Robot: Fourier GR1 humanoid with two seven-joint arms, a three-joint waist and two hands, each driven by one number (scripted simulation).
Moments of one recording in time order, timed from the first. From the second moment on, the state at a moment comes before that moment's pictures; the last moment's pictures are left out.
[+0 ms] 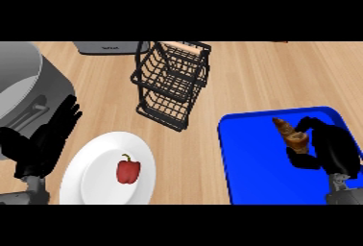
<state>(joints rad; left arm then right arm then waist) -0.04 0.28 0.04 -1.58 0.17 -0.03 0.21 -0.07 -0.45 0.16 -1.48 0.97 -0.14 0.35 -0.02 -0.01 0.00</state>
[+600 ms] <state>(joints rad) -0.03 0.26 0.04 -1.59 0.16 -0.03 0.21 -0.07 -0.39 0.10 -2.00 0.73 -0.11 0.35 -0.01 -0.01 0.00</state>
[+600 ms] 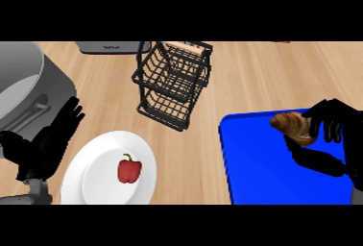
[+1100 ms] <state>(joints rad) -0.08 0.25 0.04 -1.55 0.15 -0.05 0.21 -0.44 -0.25 0.25 -2.03 0.79 0.12 0.67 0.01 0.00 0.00</state>
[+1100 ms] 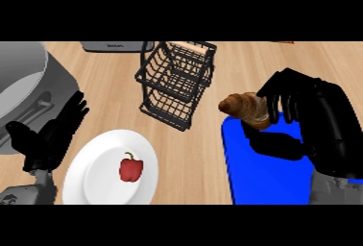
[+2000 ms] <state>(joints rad) -0.06 0.23 0.06 -1.59 0.13 -0.07 0.23 -0.92 -0.01 0.30 -1.40 0.85 -0.04 0.83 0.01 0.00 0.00</state>
